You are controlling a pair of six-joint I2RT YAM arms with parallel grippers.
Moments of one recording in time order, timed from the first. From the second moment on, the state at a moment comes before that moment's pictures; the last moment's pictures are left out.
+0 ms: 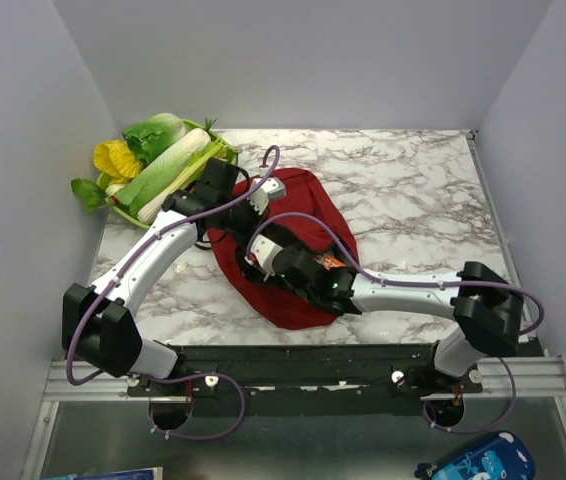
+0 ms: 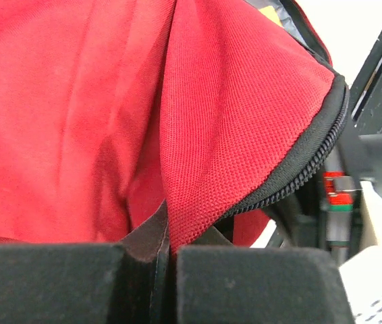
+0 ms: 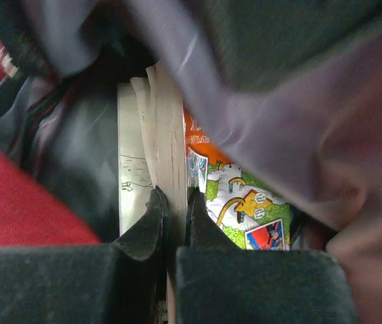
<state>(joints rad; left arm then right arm) -0.43 1.41 1.23 -0.74 0.60 0.29 1.16 1.58 0.96 -0.04 0.43 -0.21</state>
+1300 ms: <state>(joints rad) -0.55 1.39 1.27 -0.78 0.59 0.27 1.11 1.21 0.59 -0.17 0.52 0.41</state>
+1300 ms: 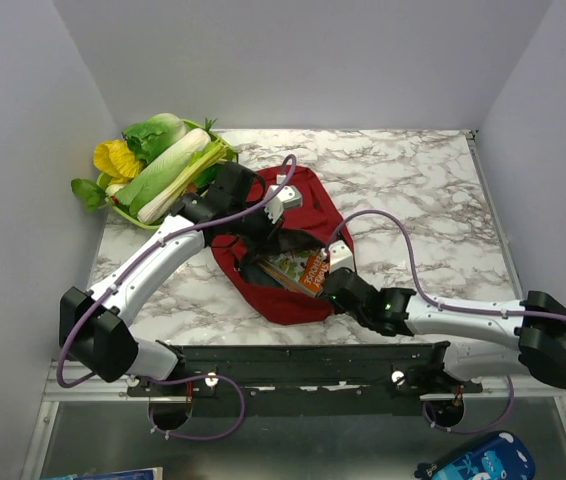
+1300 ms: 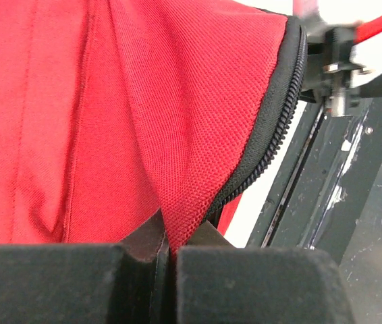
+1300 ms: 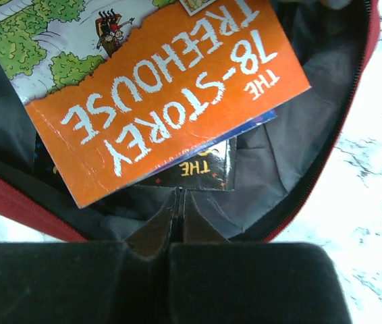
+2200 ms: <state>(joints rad) -0.60 1.38 1.33 -0.83 0.63 0.31 1.11 1.31 0.72 0.17 0.61 0.40</state>
